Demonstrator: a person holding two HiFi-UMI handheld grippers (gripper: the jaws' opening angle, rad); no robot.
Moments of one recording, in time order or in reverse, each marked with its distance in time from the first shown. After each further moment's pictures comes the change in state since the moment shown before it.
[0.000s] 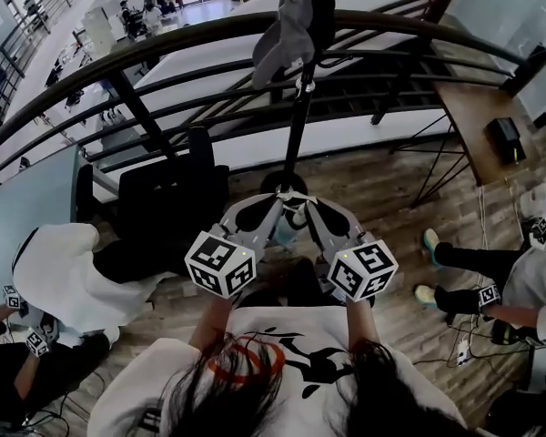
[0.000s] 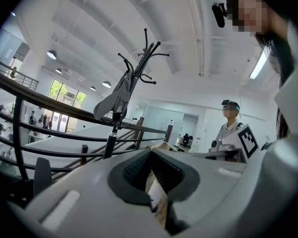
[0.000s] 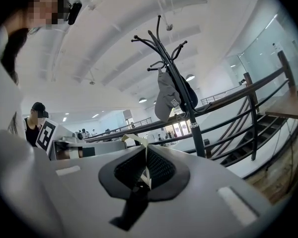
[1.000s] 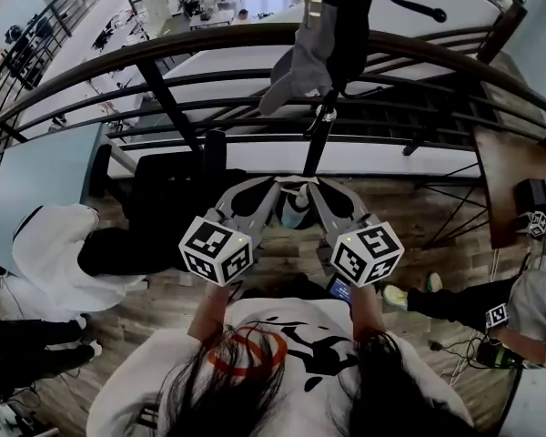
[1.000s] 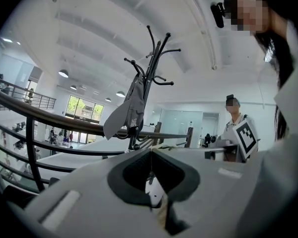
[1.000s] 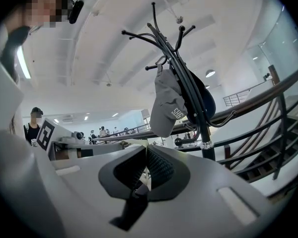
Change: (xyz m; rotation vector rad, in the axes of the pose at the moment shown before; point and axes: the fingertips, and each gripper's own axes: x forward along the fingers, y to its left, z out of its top) left arm 0.074 0.063 0.052 0.060 -0.075 0.241; right arm 0.090 -0.067 0.067 -0.080 0.023 0.251
